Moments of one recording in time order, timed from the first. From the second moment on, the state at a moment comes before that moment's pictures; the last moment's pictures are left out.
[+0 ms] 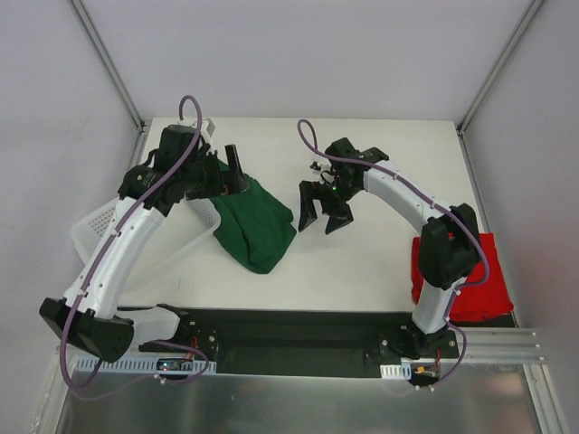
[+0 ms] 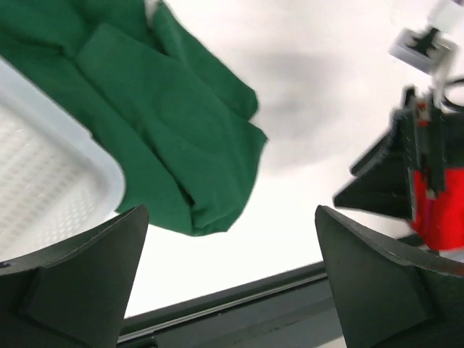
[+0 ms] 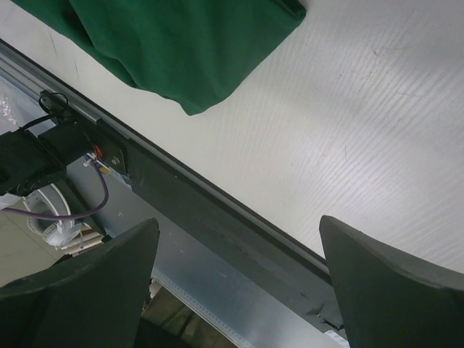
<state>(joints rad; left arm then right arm) -0.36 1.20 1.40 -0.91 0.13 -0.46 0.55 1.82 1.55 -1.04 -0.51 0.34</state>
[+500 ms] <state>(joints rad) -0.14 1.46 1.39 -1.17 -0.04 -0.51 0.59 1.83 1.54 -0.89 -0.55 0.35</state>
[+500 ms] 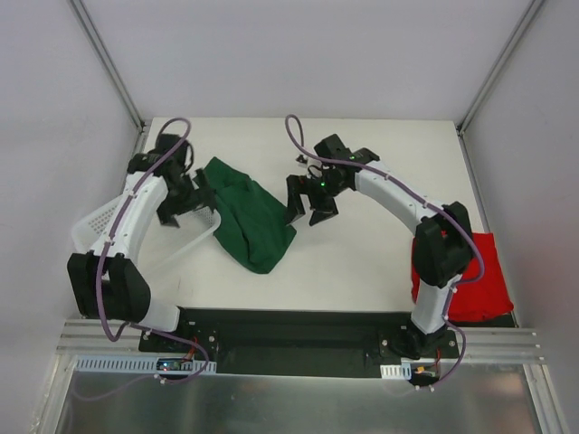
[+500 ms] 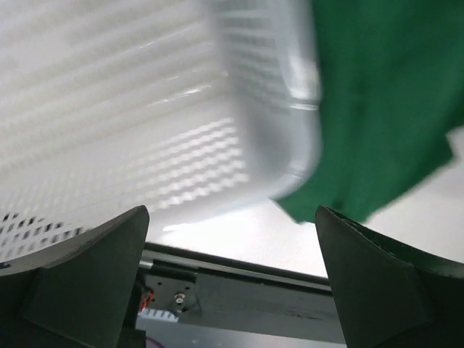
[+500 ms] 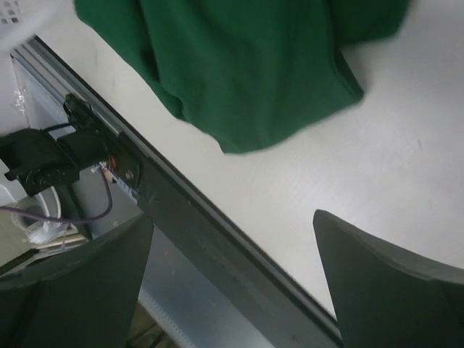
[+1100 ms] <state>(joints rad) 0.13 1.24 0.98 -1.11 0.18 -0.45 0.87 2.33 1.97 -1.07 -0.18 0.14</state>
